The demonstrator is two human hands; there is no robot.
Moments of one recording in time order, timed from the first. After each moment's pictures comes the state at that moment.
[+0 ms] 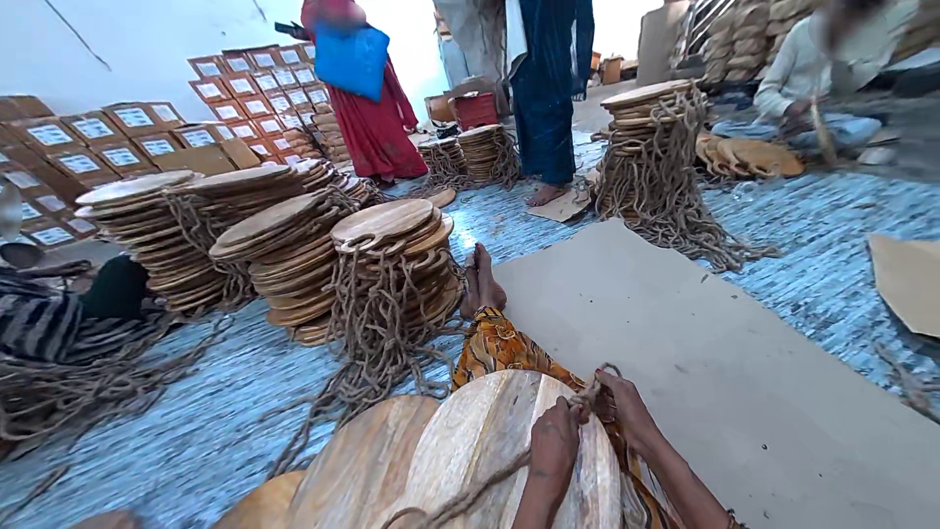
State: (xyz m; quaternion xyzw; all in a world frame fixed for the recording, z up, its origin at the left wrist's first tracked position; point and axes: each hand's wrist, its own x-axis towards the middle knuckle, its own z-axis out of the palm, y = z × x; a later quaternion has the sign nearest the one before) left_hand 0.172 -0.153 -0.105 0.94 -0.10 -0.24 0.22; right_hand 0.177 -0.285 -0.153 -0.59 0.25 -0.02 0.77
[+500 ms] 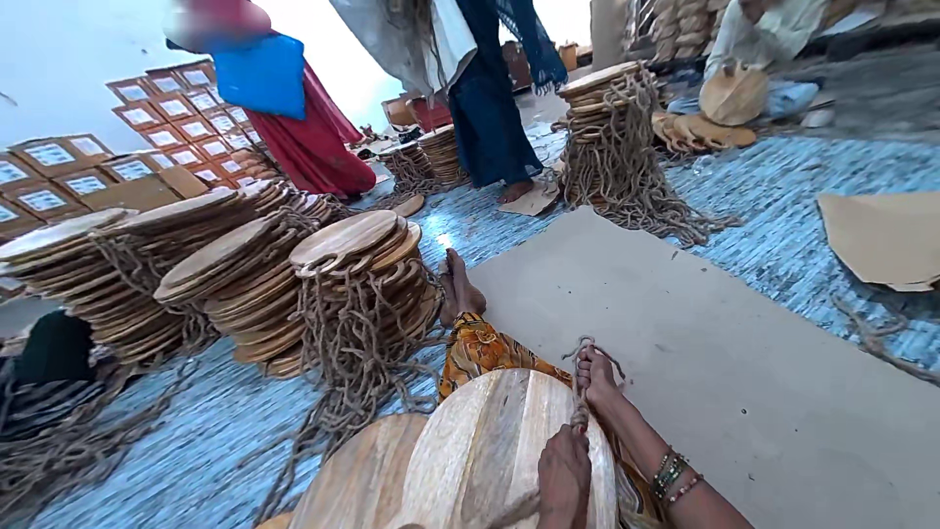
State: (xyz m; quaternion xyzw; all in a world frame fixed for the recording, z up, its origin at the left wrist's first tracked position) left_hand 0.132 -0.157 -0.102 0.92 -0.08 -0.28 0.28; right_hand 0.223 -0.275 -0.159 -0.33 0.38 -0.08 0.86
